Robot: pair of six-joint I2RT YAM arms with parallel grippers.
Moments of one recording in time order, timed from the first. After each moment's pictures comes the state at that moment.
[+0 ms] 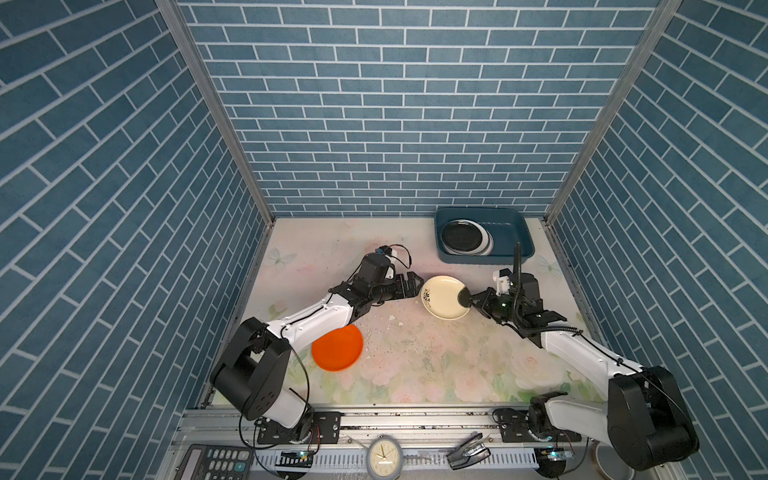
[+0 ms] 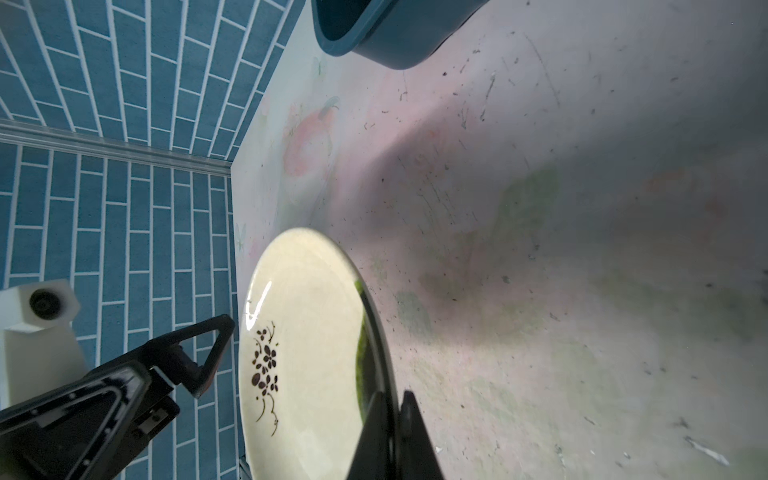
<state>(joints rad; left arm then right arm) -0.61 1.50 0.93 -0.02 0.22 -0.69 0.28 1.20 0.57 -0.04 -0.45 0.85</state>
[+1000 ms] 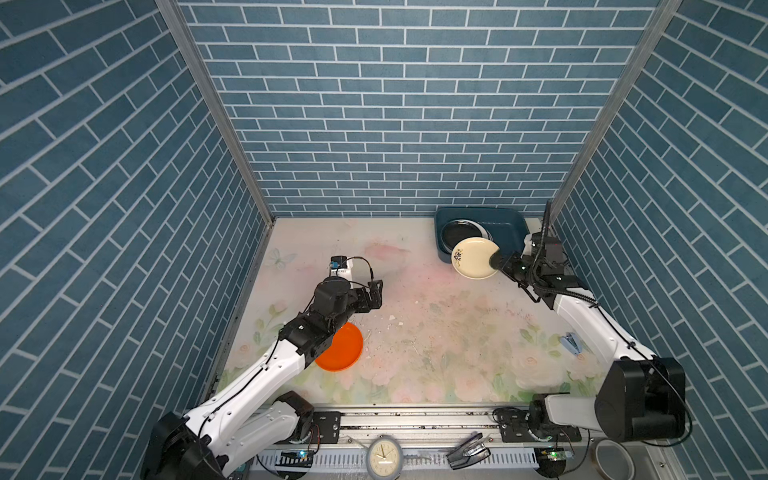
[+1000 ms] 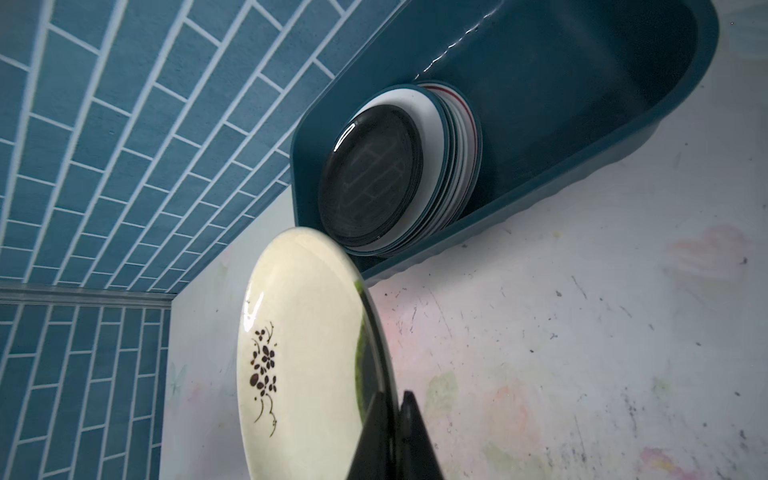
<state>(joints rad) -0.57 0.96 0.67 -0.17 -0.13 -0.53 0.12 1.37 1.00 -0.28 -0.19 0.67</state>
